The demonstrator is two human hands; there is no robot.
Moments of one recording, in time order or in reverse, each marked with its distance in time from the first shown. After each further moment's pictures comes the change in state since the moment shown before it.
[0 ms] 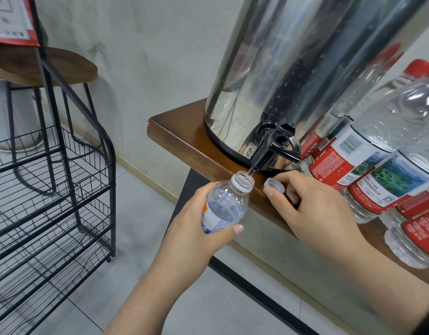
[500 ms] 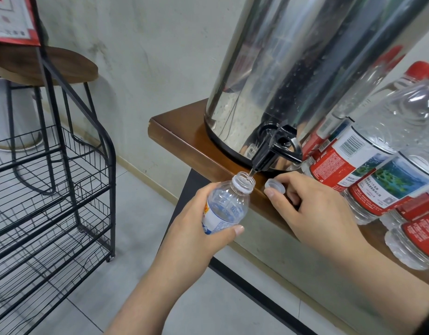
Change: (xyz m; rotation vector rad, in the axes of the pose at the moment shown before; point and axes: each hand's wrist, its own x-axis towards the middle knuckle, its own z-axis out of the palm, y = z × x) left_hand 0.000 0.000 0.000 0.005 -0.009 0.007; right_hand 0.001 0.000 0.001 -0.017 -0.008 0.002
